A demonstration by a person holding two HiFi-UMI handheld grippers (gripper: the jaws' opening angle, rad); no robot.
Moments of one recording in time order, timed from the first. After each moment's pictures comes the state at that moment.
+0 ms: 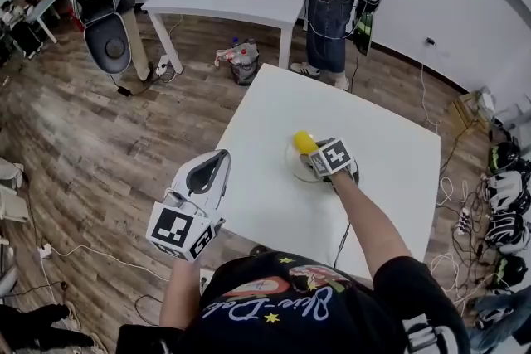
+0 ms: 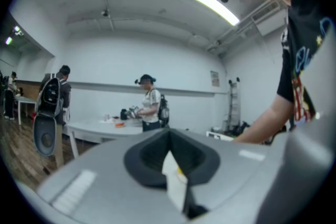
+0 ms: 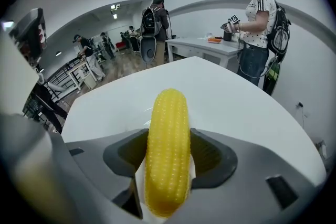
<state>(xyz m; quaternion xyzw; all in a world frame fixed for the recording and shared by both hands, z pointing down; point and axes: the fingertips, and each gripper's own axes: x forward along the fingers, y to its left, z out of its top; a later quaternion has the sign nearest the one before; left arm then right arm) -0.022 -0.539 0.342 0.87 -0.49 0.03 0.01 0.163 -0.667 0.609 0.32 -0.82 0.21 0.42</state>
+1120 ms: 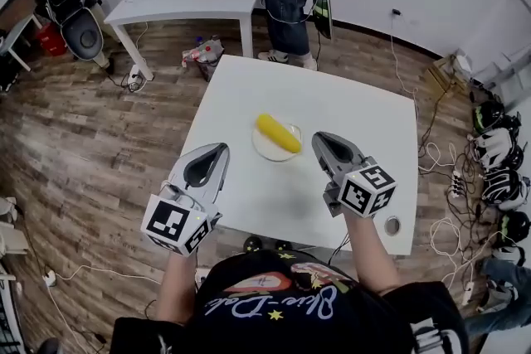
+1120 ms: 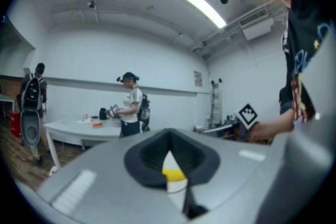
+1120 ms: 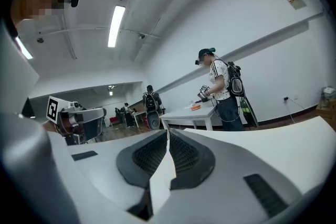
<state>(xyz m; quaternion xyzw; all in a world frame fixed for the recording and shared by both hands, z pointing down) 0.062 -0.519 0.339 0.91 -0.40 0.04 0.00 0.244 -0.560 0.404 0.44 -0.88 0.16 0.00</state>
